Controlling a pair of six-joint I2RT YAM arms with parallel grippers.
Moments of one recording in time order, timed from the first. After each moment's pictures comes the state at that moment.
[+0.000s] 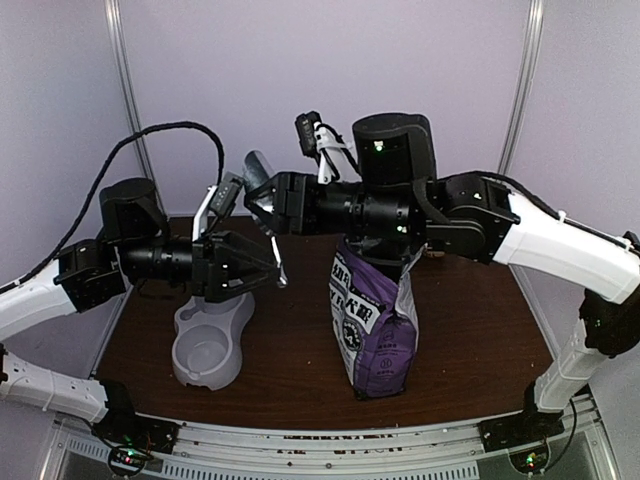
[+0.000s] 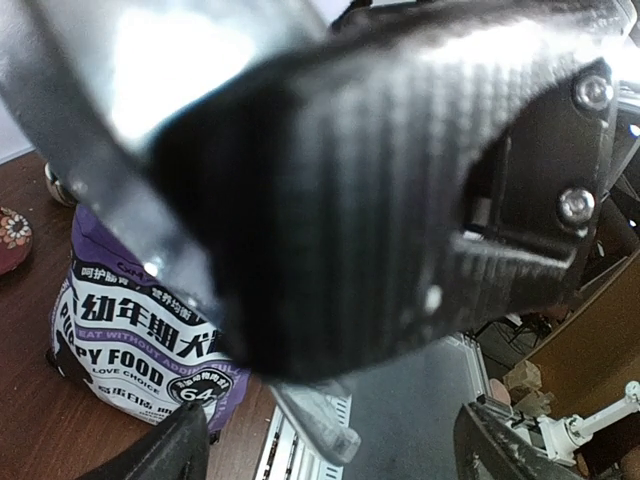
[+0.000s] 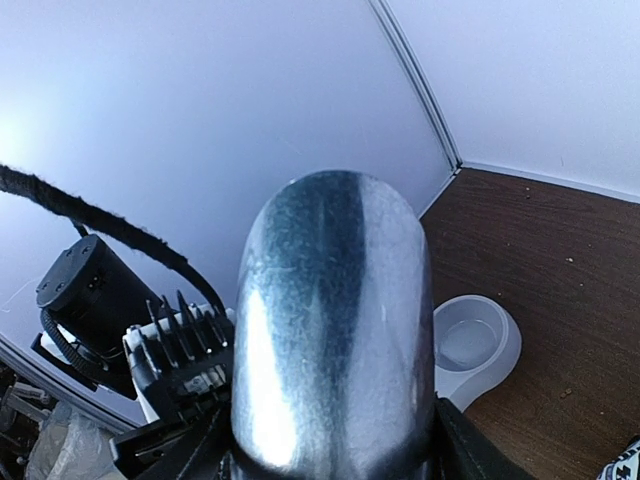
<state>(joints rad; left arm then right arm) -0.93 1.01 1.01 -0.14 0.58 -0.47 1.23 1.65 1.82 -0.36 0.18 0.58</state>
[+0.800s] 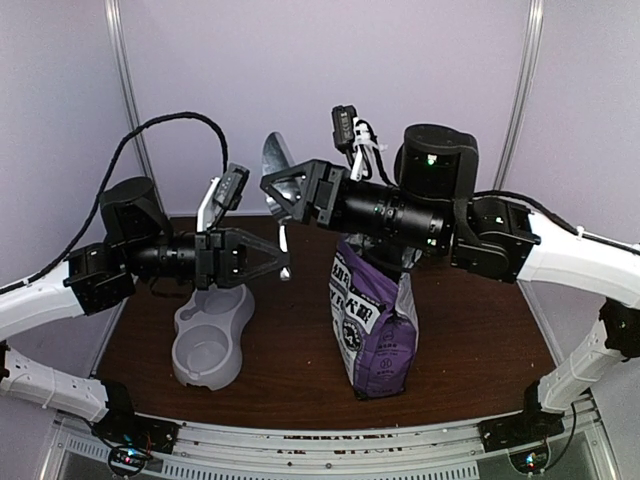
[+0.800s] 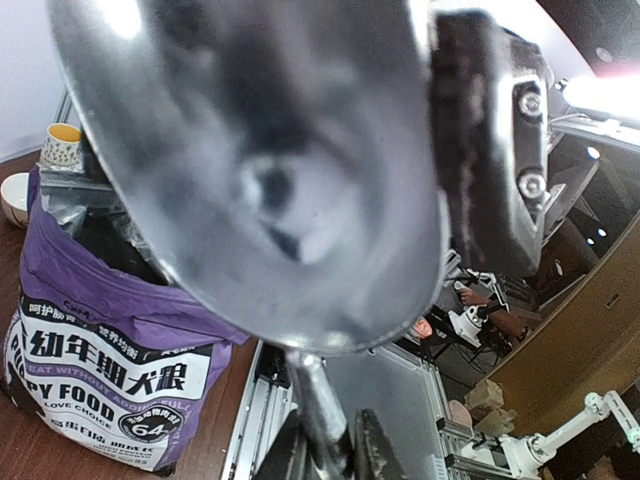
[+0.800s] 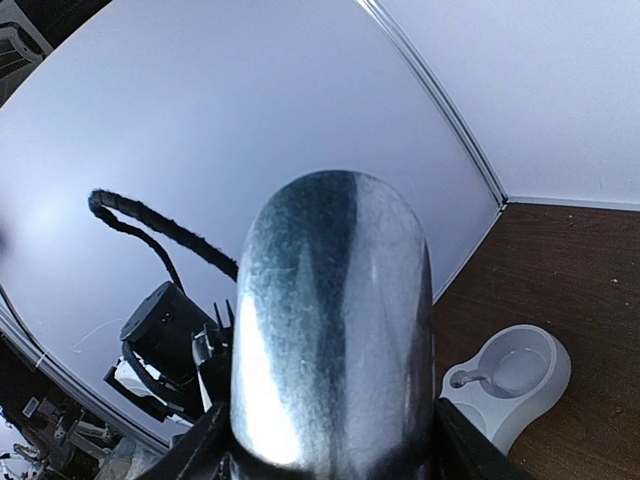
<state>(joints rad) -0.97 1.05 0.99 0.07 0.61 -0.60 1.23 1.50 1.57 -0.06 0.13 0.69</state>
